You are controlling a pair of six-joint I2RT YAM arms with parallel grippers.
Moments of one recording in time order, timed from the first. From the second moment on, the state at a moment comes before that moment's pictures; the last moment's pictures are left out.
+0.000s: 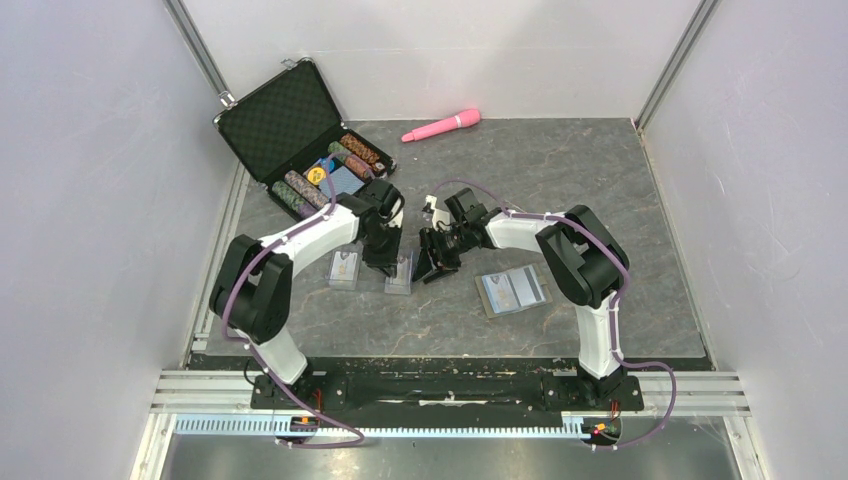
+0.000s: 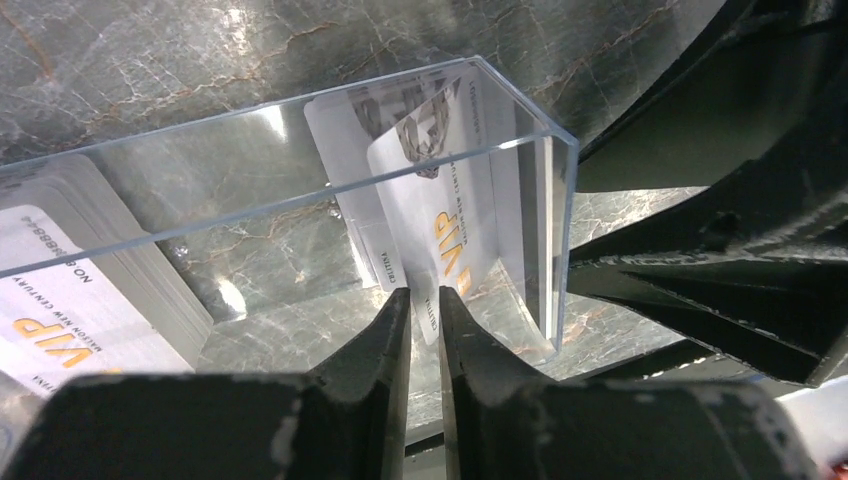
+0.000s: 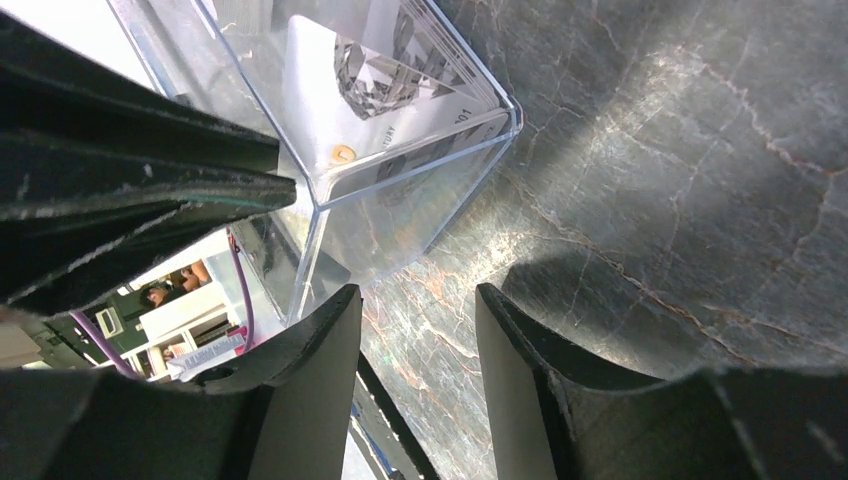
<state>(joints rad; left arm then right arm) -0.53 1.70 1.17 -0.78 0.14 -0.31 0.63 2.04 1.22 -0.19 -0.77 0.48</state>
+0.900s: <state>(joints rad) -0.48 1.66 1.10 -0.61 0.31 -0.39 0.63 2.04 1.21 -0.19 -0.77 0.48</state>
